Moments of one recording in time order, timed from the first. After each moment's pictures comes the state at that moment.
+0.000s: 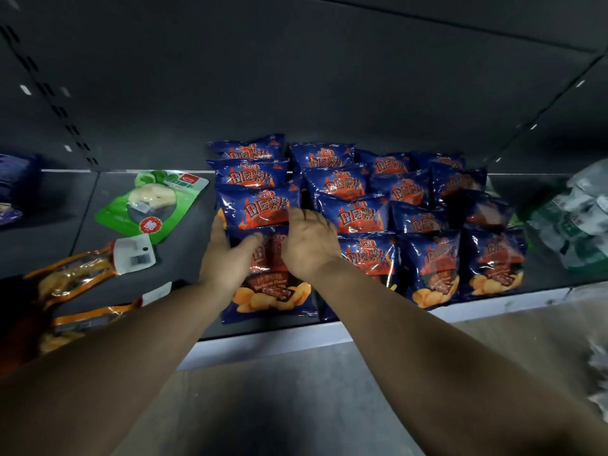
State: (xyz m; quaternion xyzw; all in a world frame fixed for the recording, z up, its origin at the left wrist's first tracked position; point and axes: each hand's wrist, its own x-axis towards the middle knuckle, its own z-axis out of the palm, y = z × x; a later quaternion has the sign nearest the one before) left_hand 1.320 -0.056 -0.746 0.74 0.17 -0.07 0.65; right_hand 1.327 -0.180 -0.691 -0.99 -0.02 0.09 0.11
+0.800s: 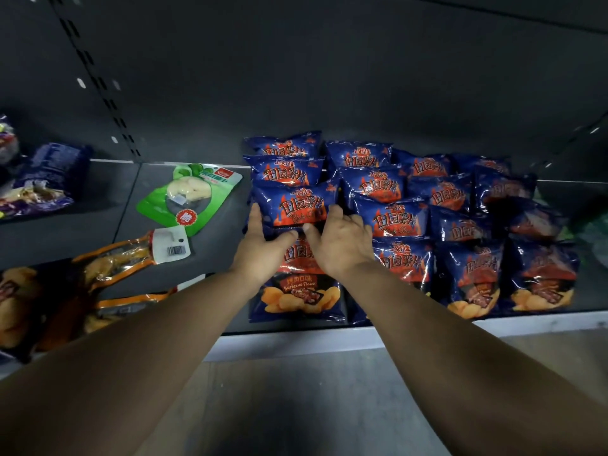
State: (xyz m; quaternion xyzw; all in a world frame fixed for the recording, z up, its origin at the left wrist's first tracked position) left_hand 1.330 -0.049 -0.744 0.75 0.14 -0.11 0.64; right_hand 1.335 -0.173 -0.698 -0.99 0.04 0.09 0.11
